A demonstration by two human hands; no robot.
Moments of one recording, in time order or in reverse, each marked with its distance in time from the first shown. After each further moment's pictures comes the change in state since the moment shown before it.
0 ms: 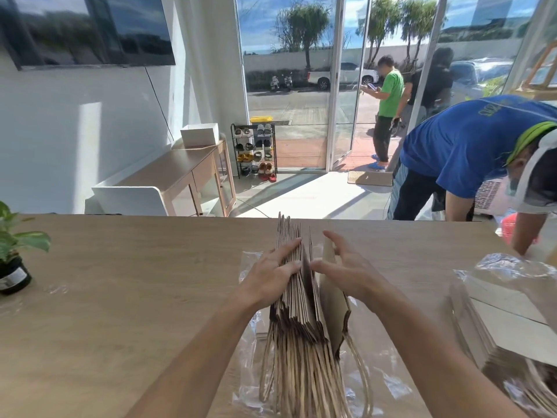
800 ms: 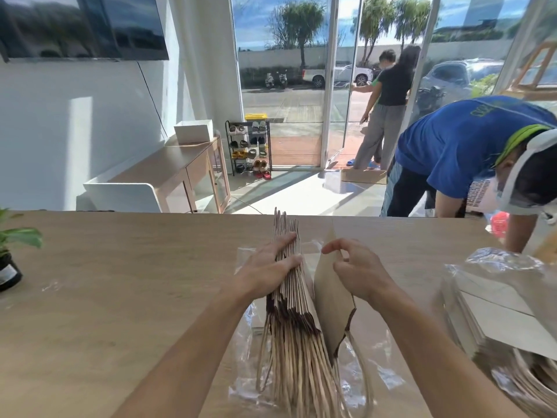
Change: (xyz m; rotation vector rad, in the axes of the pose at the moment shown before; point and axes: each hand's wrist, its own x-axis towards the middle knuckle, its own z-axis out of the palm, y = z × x) left_hand 0.000 0.008 -0.005 0.084 -0.020 -0.026; right_hand -0.012 0.006 -0.006 -0.035 0.135 -0.048
